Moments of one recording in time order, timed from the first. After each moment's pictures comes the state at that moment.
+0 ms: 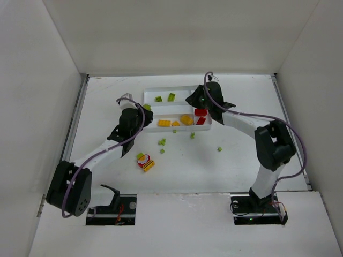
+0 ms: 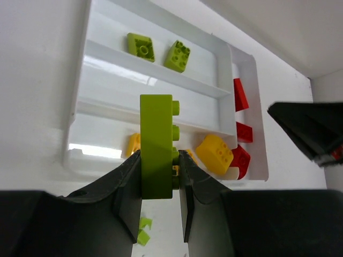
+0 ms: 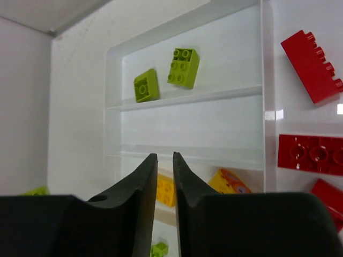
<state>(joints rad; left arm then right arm) -0.41 1.25 0.62 0.30 -0.17 -0.73 0.48 1.85 1.30 0.11 0.01 0.78</state>
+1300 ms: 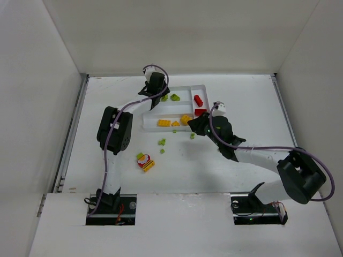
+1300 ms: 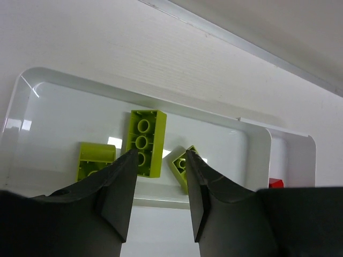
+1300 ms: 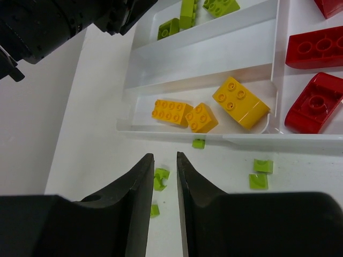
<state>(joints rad) -0.41 2.15 1.61 0.02 -0.29 -0.66 0.68 1.39 0.65 0.48 0.17 0.77</state>
